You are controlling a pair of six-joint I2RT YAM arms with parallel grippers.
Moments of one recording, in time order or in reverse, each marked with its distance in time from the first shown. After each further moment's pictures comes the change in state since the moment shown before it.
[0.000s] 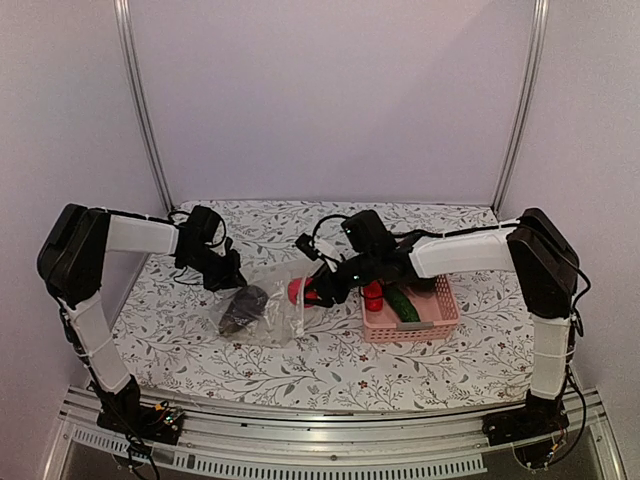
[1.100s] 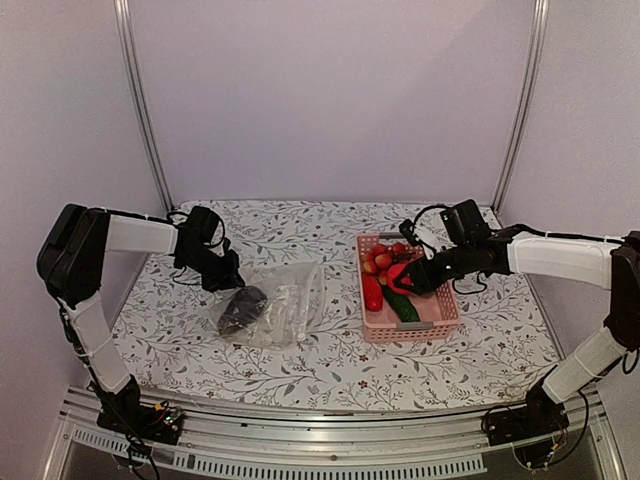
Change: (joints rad) left arm 0.009 0.000 -0.002 -0.015 -0.019 -0.015; right arm -0.322 -0.551 -0.443 -0.255 0.187 0.016
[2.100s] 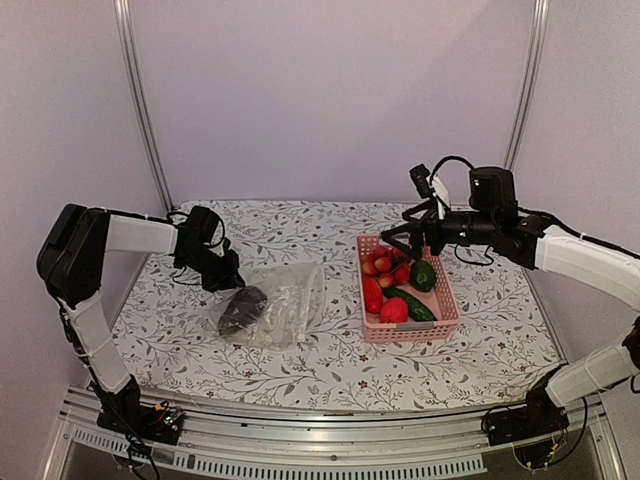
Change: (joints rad) left arm 0.001 0.000 0.001 -0.002 0.007 0.000; right arm 0.010 -0.167 0.053 0.201 -0.148 -0.005
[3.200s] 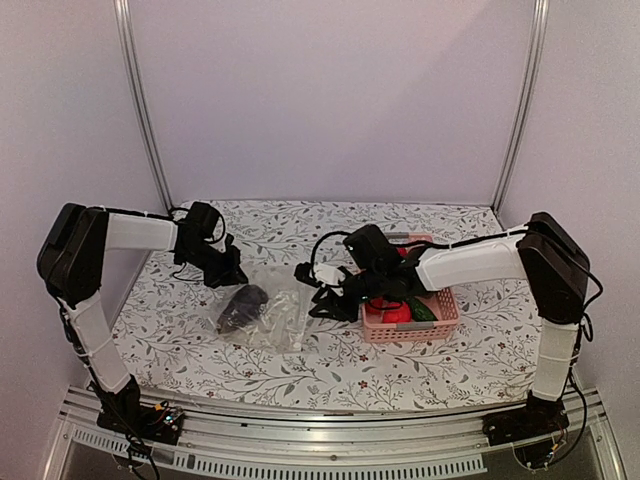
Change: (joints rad) left arm 0.001 0.001 0.032 -0.016 0.050 0.028; right arm 0.349 0.600 0.246 0.039 0.055 -0.387
